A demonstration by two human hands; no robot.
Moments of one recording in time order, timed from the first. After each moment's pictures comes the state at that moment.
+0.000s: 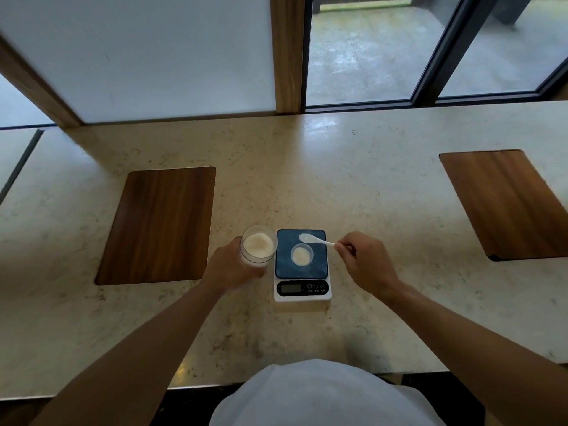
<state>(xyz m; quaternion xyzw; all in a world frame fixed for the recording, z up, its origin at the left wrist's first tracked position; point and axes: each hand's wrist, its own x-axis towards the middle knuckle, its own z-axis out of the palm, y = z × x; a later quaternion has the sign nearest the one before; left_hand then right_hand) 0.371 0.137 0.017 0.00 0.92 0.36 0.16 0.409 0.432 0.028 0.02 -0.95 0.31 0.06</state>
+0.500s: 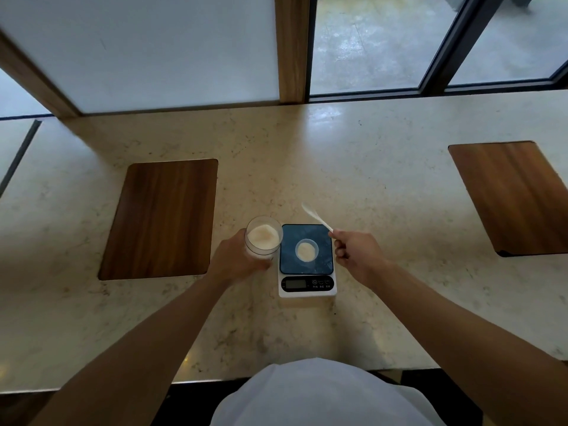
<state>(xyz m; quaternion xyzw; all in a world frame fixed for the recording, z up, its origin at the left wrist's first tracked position) 0.361 0.138 0.012 0.00 0.92 0.36 0.16 0.381 0.401 0.030 -0.38 -0.58 0.71 -0.16</state>
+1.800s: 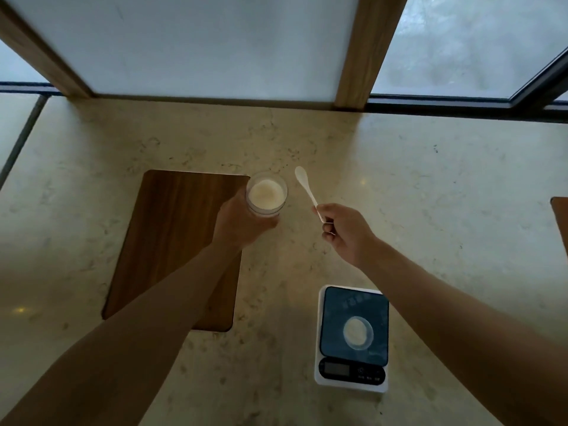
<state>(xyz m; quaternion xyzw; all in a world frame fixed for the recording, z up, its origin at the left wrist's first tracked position) 0.155 0.082 -0.014 -0.07 0.91 0.40 0.03 0.160 0.300 0.001 -0.32 -0.56 0.73 -0.23</state>
